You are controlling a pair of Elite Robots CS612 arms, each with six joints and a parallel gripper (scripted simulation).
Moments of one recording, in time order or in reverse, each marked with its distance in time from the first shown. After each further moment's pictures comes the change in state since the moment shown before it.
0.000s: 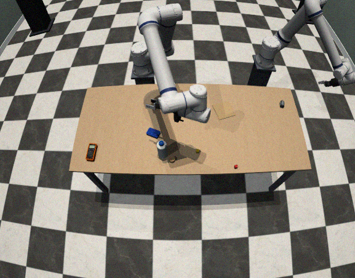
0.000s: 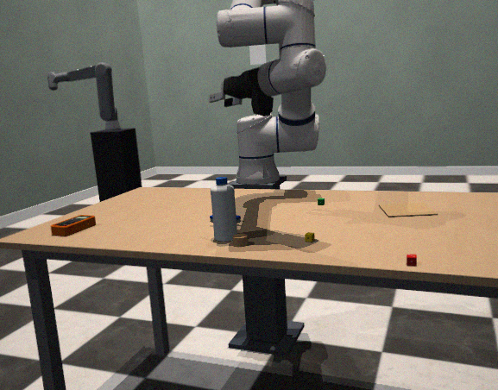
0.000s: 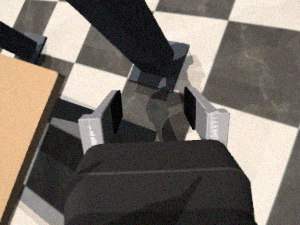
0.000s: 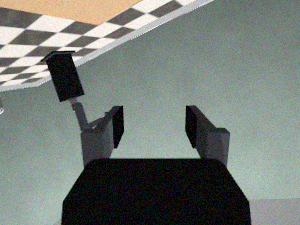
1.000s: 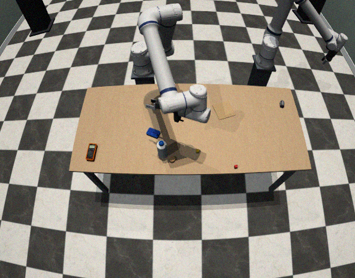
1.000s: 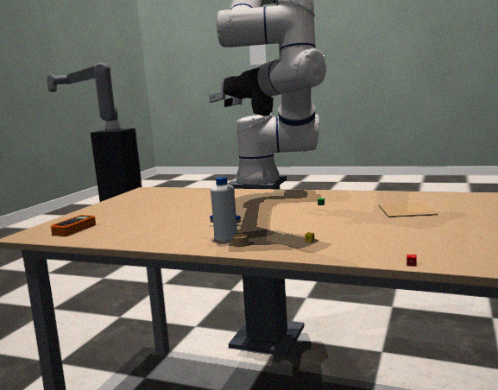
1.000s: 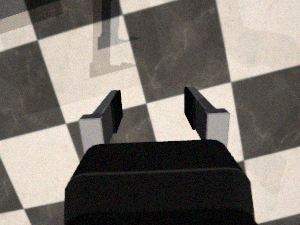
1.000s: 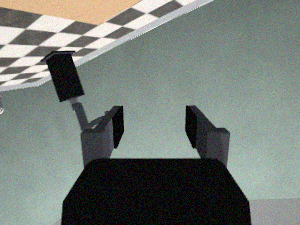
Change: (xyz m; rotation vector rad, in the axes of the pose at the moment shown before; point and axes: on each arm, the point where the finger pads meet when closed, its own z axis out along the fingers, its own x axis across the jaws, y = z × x) left arm 0.215 -0.217 0.013 -0.575 0.003 -0.983; right arm 0.000 0.000 0.000 0.000 0.000 0.000
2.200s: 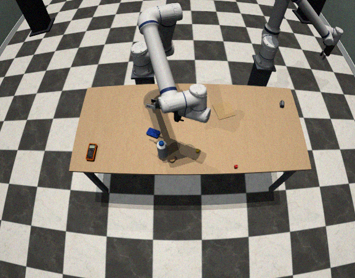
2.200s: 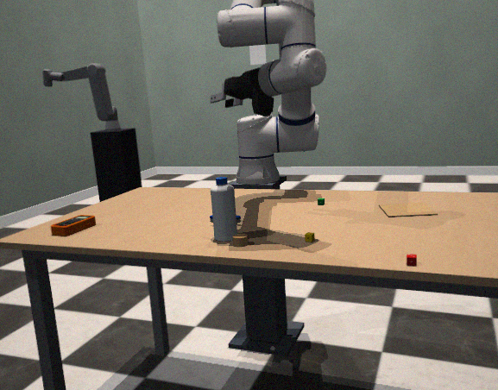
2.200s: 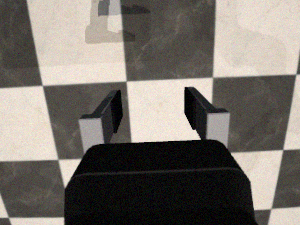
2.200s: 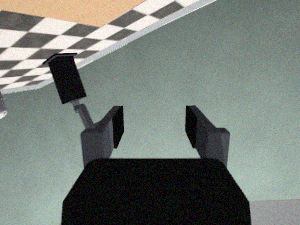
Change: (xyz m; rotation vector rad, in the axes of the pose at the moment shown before) left arm 0.061 -0.005 -0.010 -0.105 -0.005 -0.206; right arm -0.004 -0.001 0.000 0.006 -0.007 0.010
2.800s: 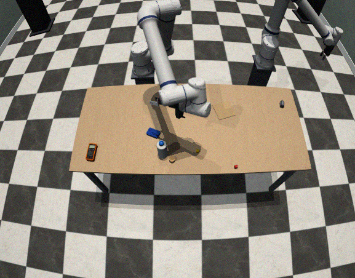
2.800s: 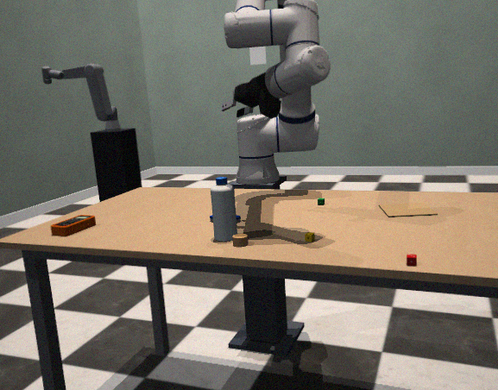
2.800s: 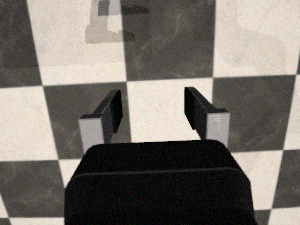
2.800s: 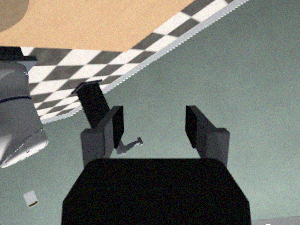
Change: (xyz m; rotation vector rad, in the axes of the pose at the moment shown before) left arm 0.000 0.000 0.000 0.000 0.000 0.000; right arm -0.049 -0.013 0.005 0.088 -0.093 0.130
